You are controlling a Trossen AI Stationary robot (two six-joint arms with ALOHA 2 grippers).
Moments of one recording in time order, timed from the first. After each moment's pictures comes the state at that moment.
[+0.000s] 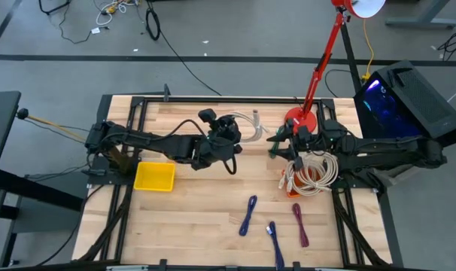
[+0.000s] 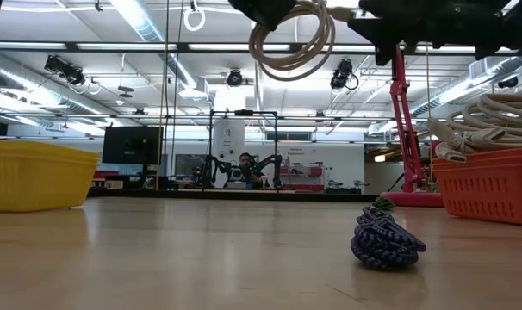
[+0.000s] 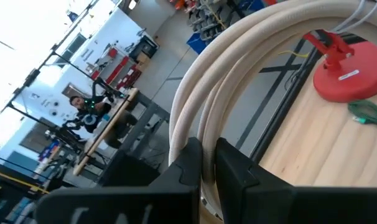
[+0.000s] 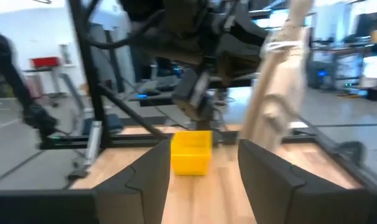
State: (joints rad) left arm -0.13 1.72 1.52 -0.25 -1.21 0.32; right arm -0.18 0.86 0.43 0.48 -0.29 0.07
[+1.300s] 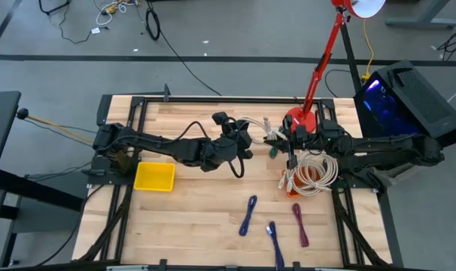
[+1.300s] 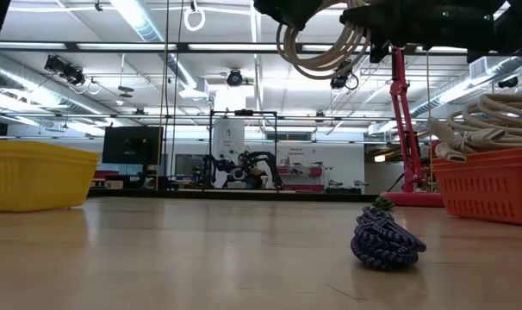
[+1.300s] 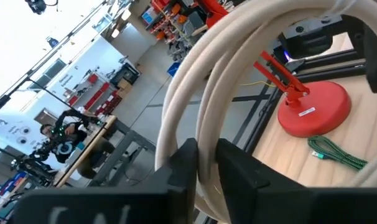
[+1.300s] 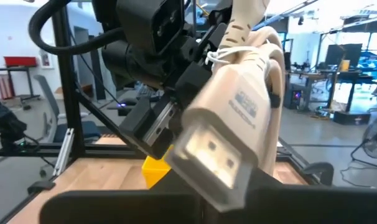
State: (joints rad) left arm -0.13 1.80 1.52 0.02 -1.08 0.46; right arm -0.19 0.93 0.43 0.62 -0.22 0.00
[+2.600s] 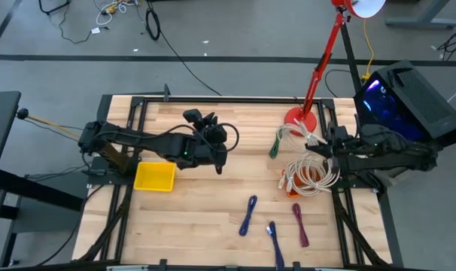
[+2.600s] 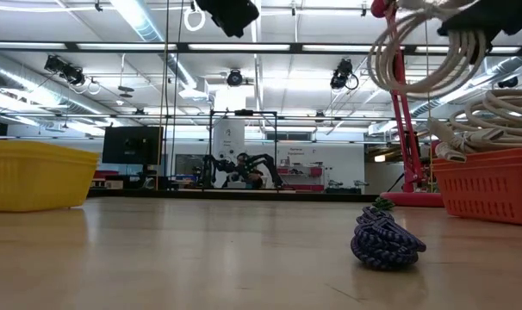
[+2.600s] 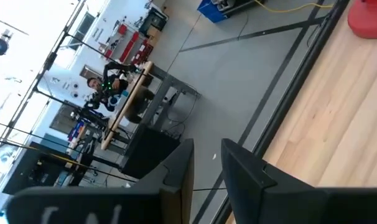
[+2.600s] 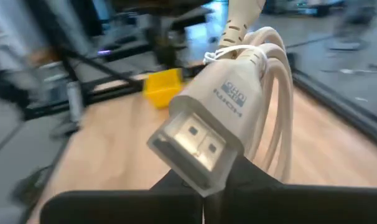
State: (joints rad) left arm -0.15 1.65 1.52 -0.72 -1.29 0.04; right arm 0.04 0.24 0.61 -0.61 0.09 0.23
